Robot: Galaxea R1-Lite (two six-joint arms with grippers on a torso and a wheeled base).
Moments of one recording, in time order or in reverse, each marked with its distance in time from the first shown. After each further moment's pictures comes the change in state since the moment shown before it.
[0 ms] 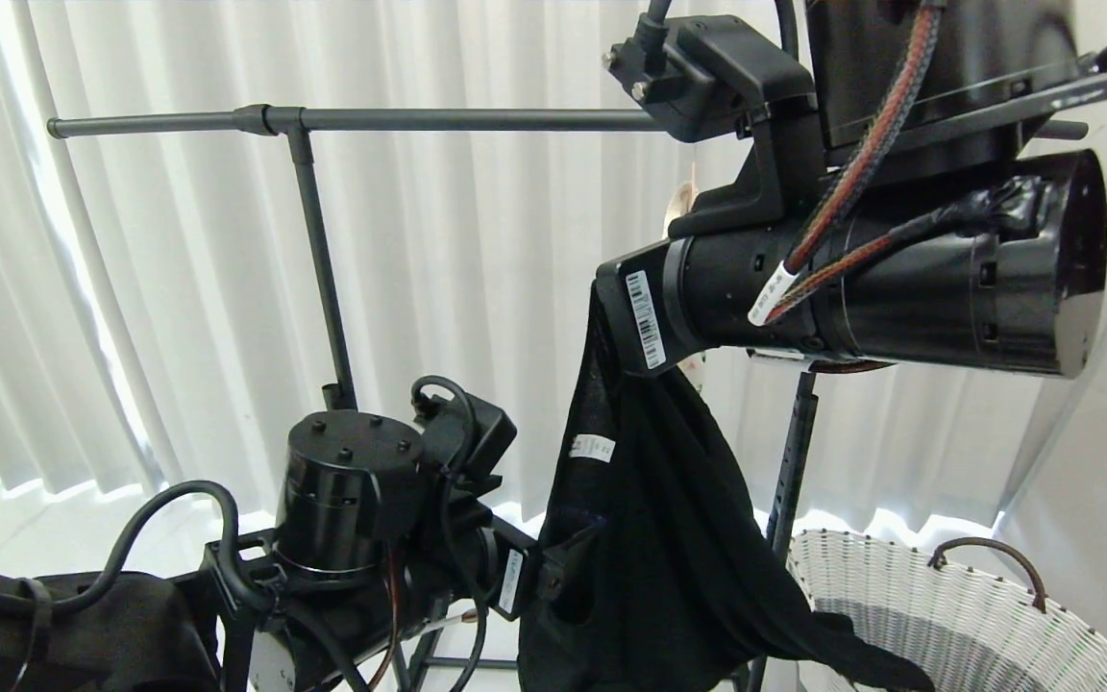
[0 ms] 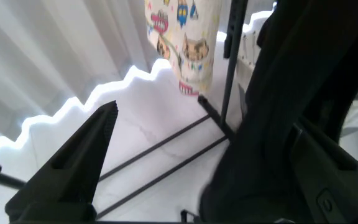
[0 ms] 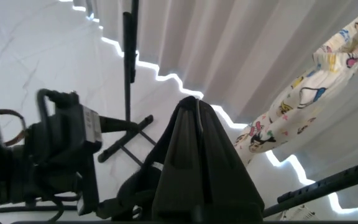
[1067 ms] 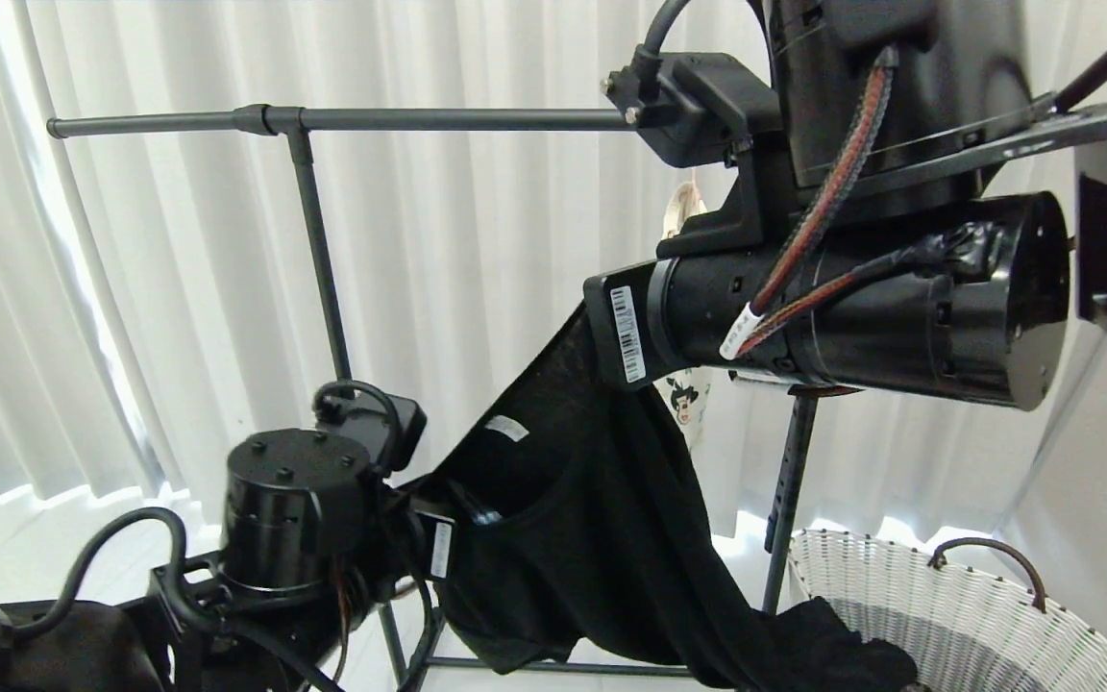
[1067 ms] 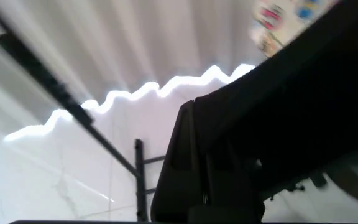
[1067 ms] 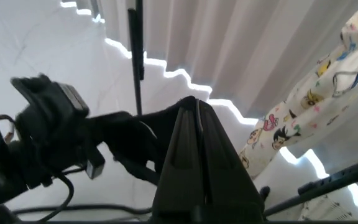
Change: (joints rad) left arm 0.087 -0.040 0.103 -0.095 0.377 0.000; right arm 0.008 0.014 0.042 -0.053 -0.009 0.095
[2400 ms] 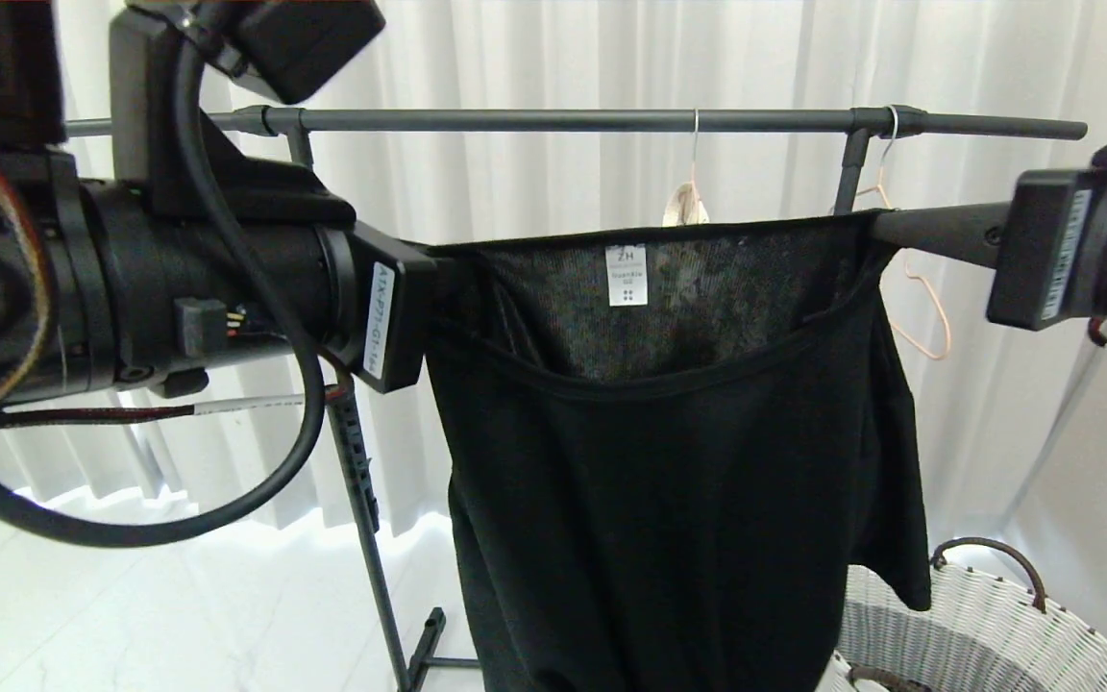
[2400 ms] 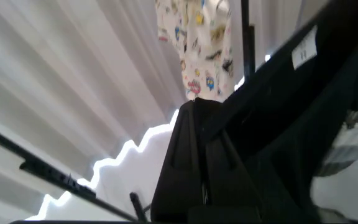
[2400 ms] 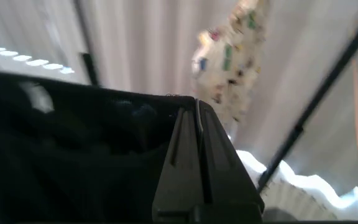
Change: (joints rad) left arm -0.133 -0.239 -0.823 0.917 -0.278 0.199; right arm -0.152 -0.457 0.372 -0.110 0.012 -0.034
